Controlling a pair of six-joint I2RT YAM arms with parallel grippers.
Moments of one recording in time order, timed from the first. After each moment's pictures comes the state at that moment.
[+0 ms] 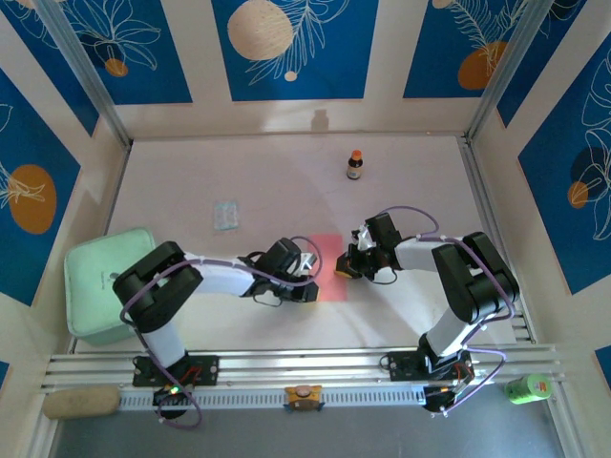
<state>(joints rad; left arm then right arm) -0.88 1.72 0.73 0.06 0.47 -0.70 0.37 1.64 0.64 -0.10 -0.64 0.70</state>
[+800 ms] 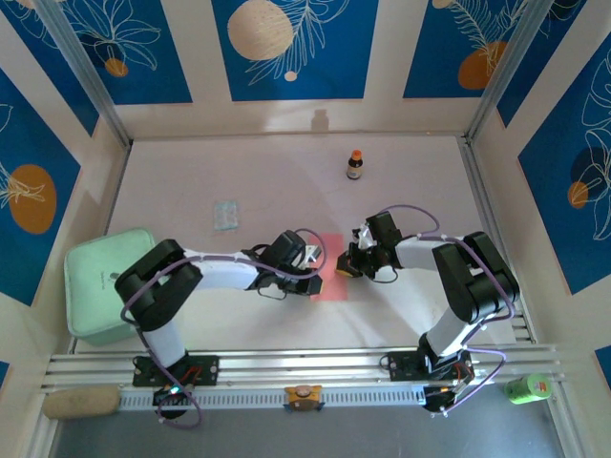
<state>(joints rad) -0.87 1.75 0.82 0.00 0.44 -0.68 0.36 1.64 0.65 -0.12 -0.65 0.69</state>
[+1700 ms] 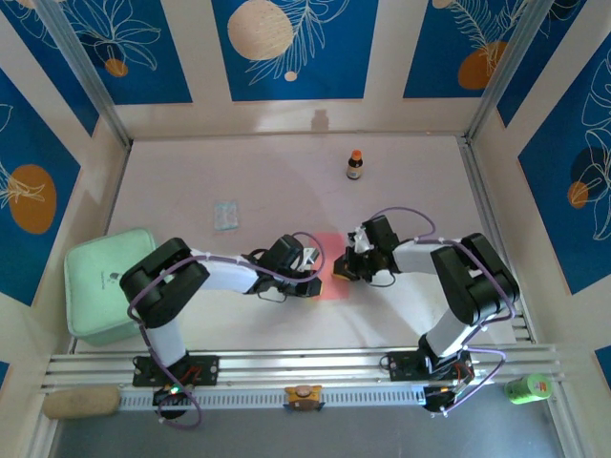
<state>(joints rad) -0.87 1.78 0.76 0.13 0.45 -0.72 0.38 1.63 0.62 -0.07 -0.64 0.69</state>
